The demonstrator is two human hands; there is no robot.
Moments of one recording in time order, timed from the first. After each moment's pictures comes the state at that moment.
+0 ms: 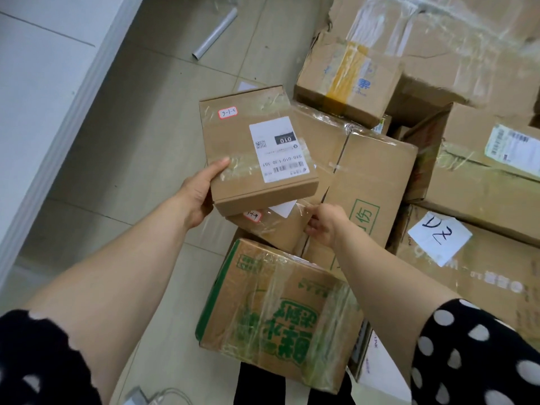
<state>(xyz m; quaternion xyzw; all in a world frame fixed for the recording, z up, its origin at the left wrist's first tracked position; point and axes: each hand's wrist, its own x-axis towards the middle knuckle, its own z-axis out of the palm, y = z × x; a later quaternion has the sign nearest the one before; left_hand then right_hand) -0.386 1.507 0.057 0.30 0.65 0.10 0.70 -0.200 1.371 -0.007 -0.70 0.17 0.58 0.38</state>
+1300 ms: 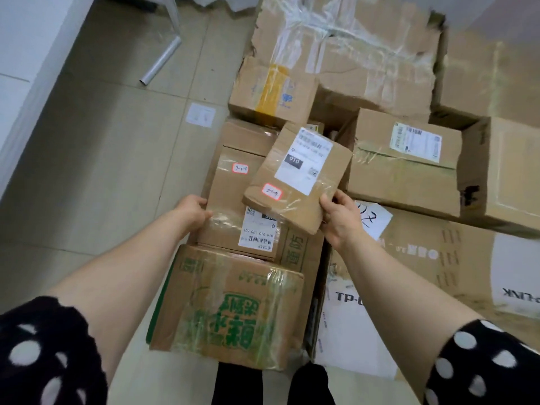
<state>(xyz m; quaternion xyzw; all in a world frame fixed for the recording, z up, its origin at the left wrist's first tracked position) -0.321 1.453 0.065 0.59 0.63 -0.15 0.49 -0.114 1.284 0.062 -0.65 0.16 0.45 0.60</state>
